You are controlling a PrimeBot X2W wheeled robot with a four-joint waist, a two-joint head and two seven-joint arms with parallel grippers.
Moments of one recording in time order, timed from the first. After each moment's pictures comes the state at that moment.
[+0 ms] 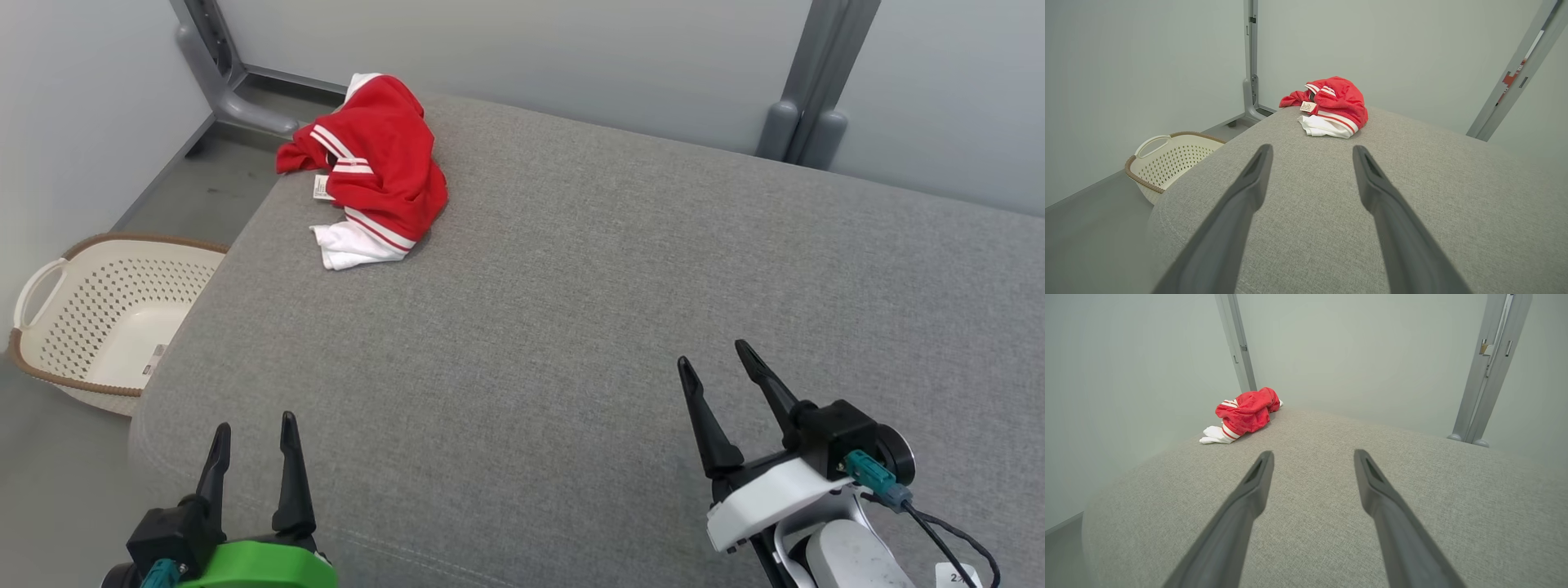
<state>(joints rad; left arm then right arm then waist) 0.04 0.05 -0.03 0.19 -0.28 -0.03 -0.26 -0.11 -0.05 0.20 0.26 0.13 0.13 -0.26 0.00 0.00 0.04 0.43</state>
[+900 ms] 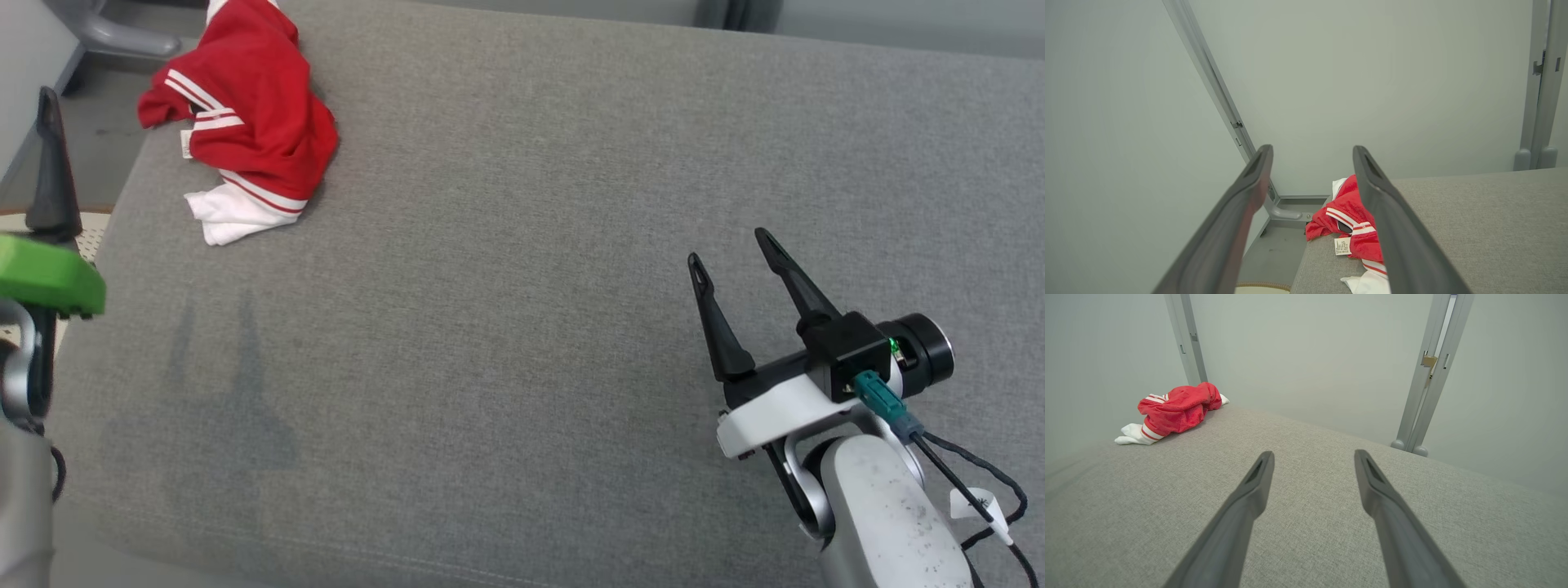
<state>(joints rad) -0.51 0.37 0.04 0.22 -0.19 -0.09 -0.09 -0.24 -0.05 0.15 0.13 -0.05 0.13 -0.20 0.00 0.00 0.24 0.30</state>
